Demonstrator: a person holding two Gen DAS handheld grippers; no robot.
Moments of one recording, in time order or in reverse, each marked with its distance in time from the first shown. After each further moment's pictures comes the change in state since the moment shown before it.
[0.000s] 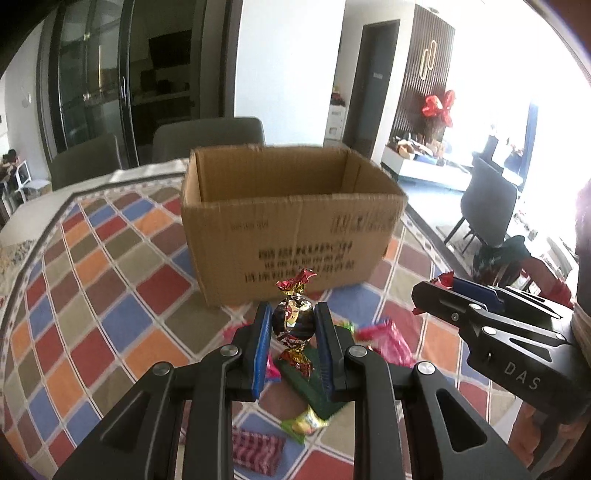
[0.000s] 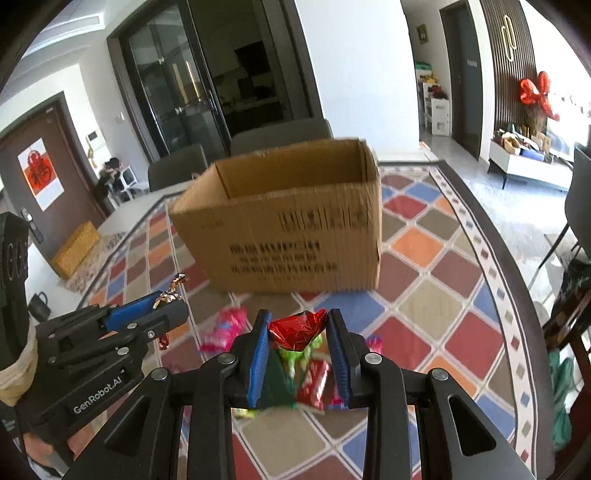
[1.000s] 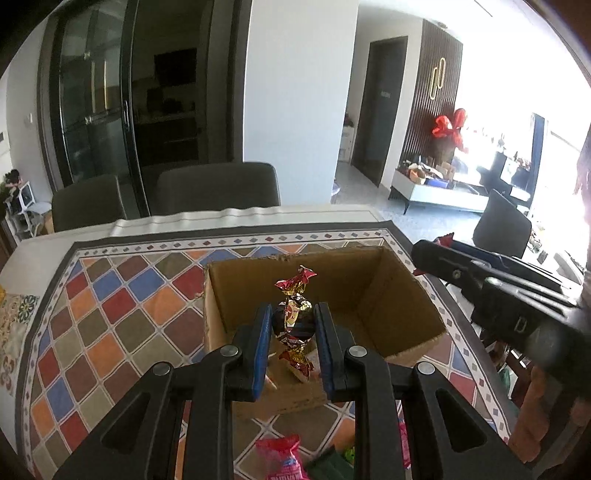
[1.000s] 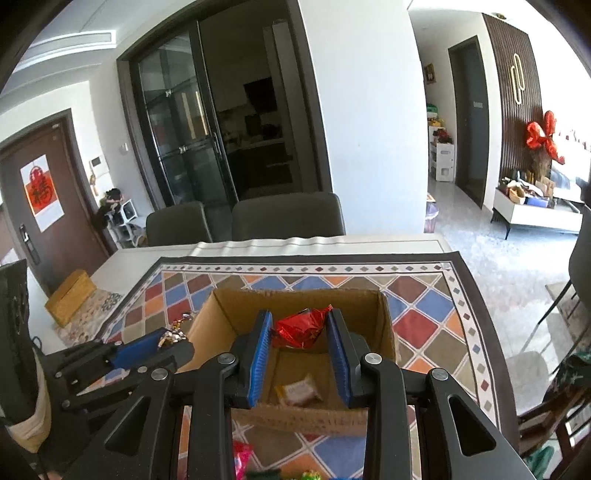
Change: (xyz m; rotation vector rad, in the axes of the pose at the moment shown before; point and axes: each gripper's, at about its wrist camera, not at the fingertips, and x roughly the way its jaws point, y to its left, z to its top) left arm 0.040 0.033 0.128 -0.005 -0.044 0.027; right arm 0.029 0.016 0.150 -0.050 -0.137 -0.012
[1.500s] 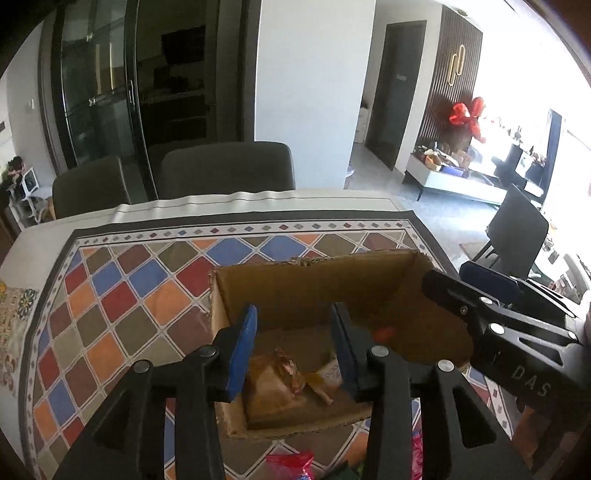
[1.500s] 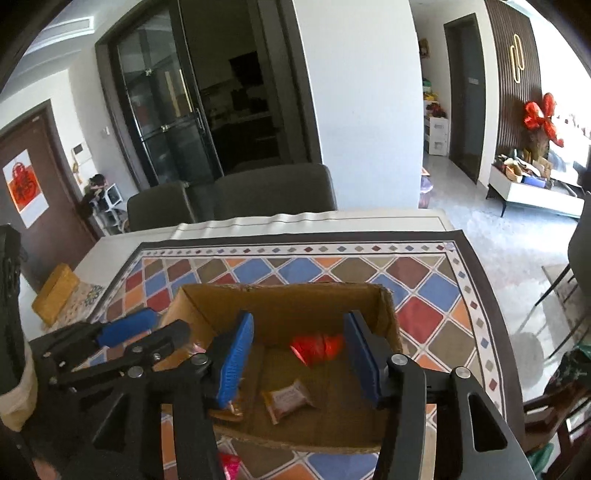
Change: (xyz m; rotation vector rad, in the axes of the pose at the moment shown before) left arm 0.032 0.010 0.015 -0.021 0.070 0.044; right arm 0.051 -0.012 0.006 0.026 0.103 -0.038
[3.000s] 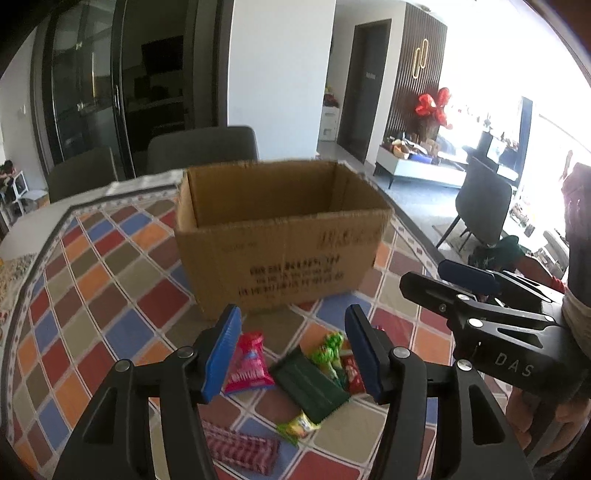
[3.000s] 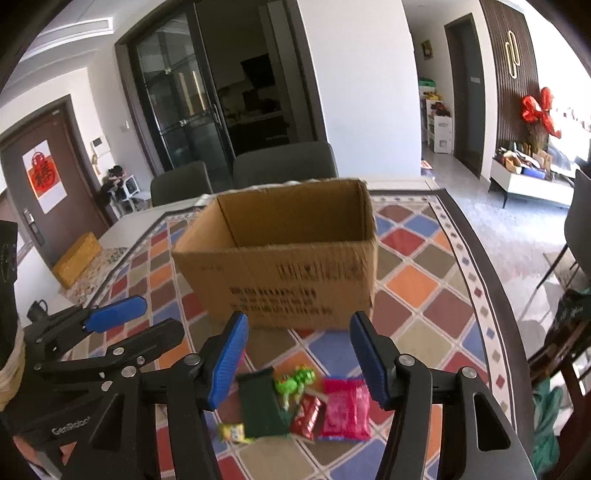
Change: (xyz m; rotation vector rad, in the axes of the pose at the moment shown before) left arm -0.079 -0.045 -0.141 0.052 -0.013 -0.081; right arm -0.091 -0.012 -0.133 -0.005 -0.006 0.043
